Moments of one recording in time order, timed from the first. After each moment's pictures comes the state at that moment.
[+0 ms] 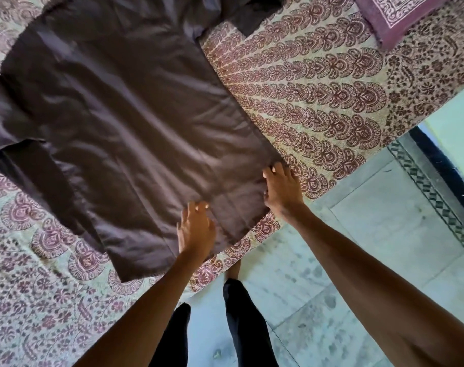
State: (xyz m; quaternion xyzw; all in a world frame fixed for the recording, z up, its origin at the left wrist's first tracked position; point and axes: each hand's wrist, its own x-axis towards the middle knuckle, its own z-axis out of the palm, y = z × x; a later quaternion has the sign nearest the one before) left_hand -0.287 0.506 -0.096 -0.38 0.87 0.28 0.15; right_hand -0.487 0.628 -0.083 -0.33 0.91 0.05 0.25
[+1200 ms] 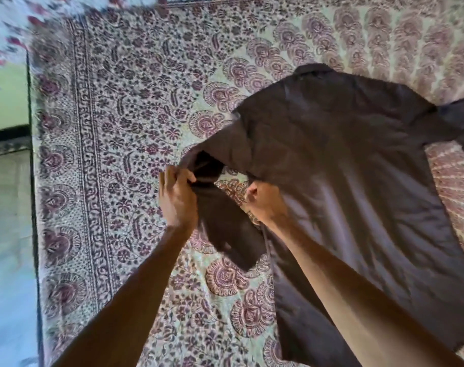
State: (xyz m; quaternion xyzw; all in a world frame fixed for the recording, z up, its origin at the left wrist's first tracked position) left_hand -0.065 0.029 -0.081 -0.57 0.76 0.14 -0.26; right_hand -0.237 0.121 -0.102 -0.36 0.86 -0.13 0.34
